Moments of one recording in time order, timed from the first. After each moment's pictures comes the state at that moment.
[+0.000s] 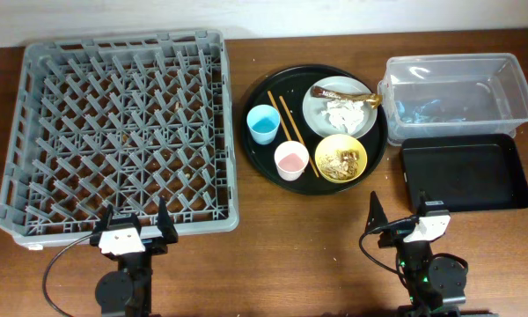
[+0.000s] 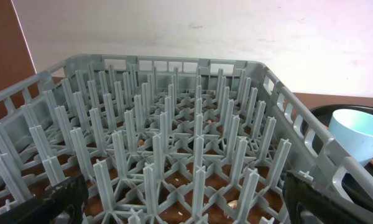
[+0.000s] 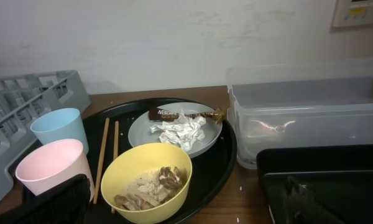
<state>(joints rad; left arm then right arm) 0.07 0.02 0.01 -0.08 -0.03 -0.04 0.05 0.01 0.01 -0.07 -0.03 0.11</state>
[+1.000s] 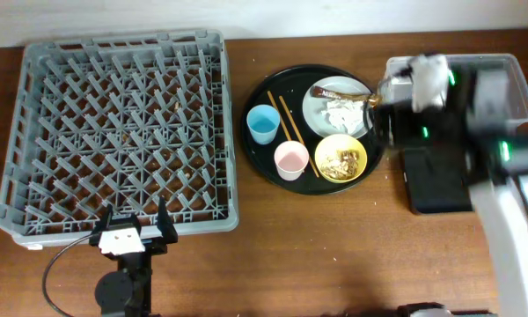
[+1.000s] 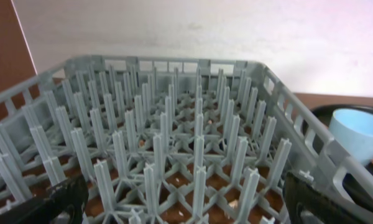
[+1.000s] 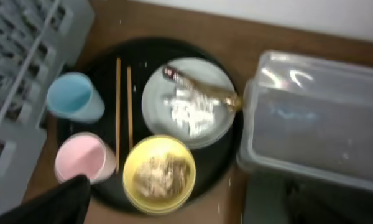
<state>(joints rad) 0.07 0.01 0.01 -0.08 -0.03 -0.04 0.05 1.39 1.55 -0.96 -0.13 -0.12</state>
